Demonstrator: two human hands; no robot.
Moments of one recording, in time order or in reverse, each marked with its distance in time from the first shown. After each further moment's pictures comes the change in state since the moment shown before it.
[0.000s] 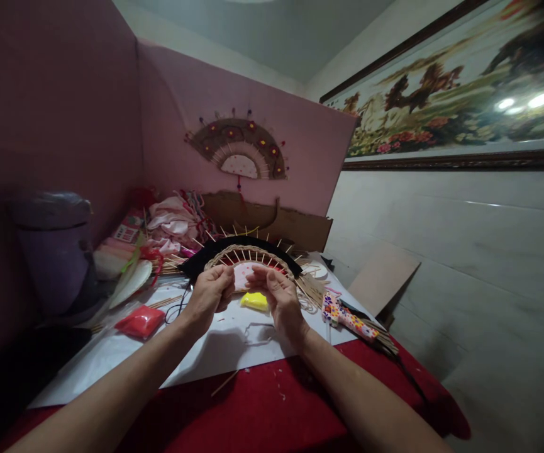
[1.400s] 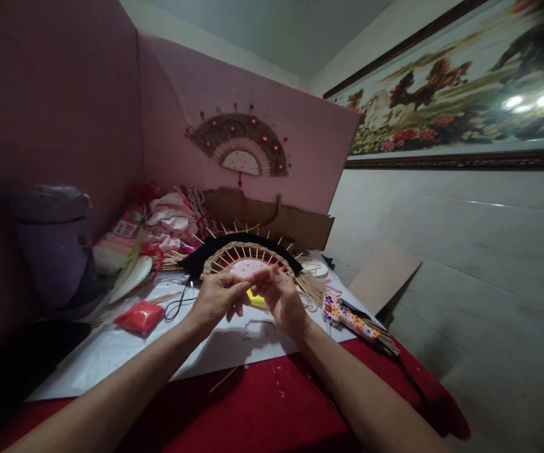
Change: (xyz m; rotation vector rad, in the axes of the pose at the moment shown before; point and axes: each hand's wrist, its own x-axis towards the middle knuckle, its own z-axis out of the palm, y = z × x) left_hand -0.010 -0.004 0.012 0.281 -0.033 0.004; right_hand 0.005 -0.004 -0.001 0.312 -0.053 0.131
